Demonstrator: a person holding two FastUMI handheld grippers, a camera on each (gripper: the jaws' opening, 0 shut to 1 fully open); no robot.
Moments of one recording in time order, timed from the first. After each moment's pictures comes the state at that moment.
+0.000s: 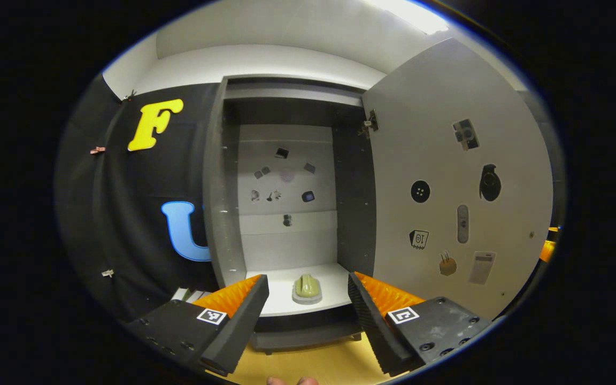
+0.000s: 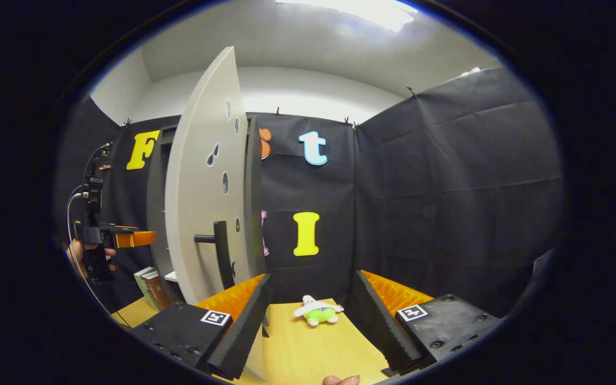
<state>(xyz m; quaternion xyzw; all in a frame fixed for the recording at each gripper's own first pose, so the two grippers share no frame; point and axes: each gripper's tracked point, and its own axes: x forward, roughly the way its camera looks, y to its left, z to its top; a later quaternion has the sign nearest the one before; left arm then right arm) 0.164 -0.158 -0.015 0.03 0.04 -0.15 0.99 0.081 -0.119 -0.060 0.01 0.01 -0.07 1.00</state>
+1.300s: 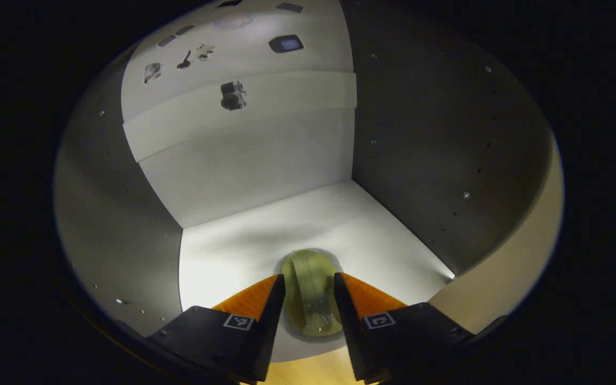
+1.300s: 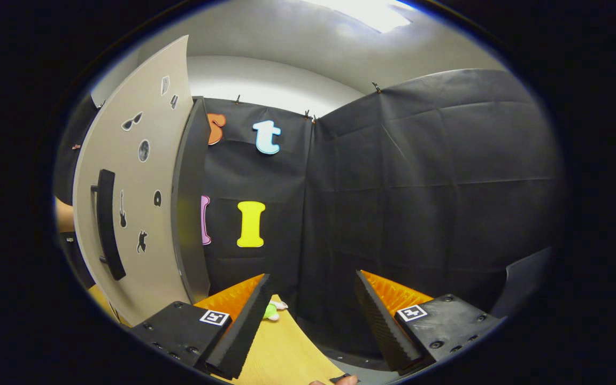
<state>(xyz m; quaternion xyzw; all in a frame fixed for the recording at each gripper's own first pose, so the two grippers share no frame) 0.428 -0.197 -0.199 0.10 0.37 -0.18 0.91 0.094 -0.255 -0.105 -0.03 0.02 -0.17 0.98</state>
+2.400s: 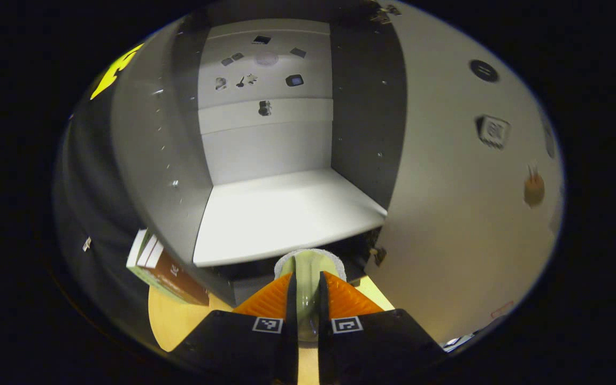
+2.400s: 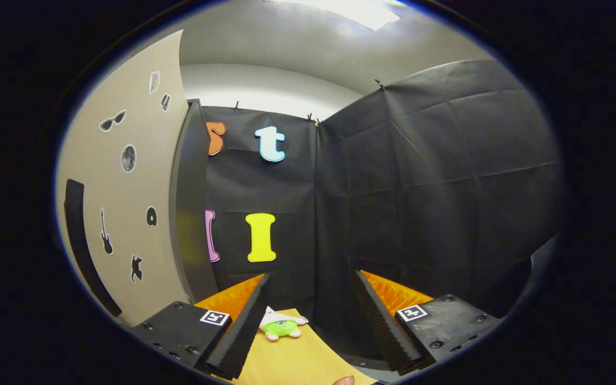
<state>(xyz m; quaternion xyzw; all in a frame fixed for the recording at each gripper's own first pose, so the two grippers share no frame) 0.193 -0.170 -0.199 0.05 0.29 -0.15 0.94 0.179 -0.223 -0.105 0.02 0.00 -0.15 0.99</state>
